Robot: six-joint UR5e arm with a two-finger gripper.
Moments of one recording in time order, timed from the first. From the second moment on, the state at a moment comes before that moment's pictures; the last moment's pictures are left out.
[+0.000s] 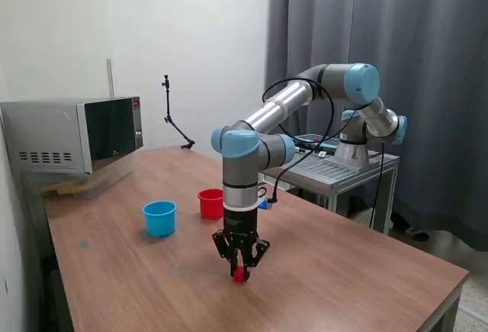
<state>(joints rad) 0.09 -0.46 0.85 -2.00 -1.52 -3.45</state>
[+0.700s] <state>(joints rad) 0.04 -0.60 0.90 -1.99 -1.55 -3.43</state>
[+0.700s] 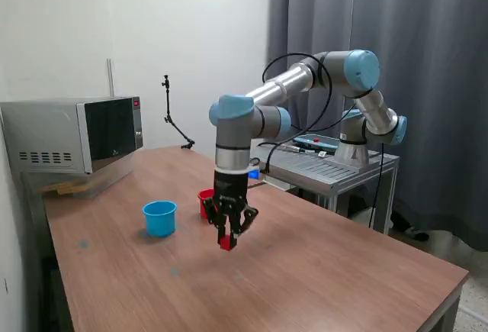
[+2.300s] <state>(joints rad) -0.29 -0.94 1.46 -2.10 -1.56 -3.29</state>
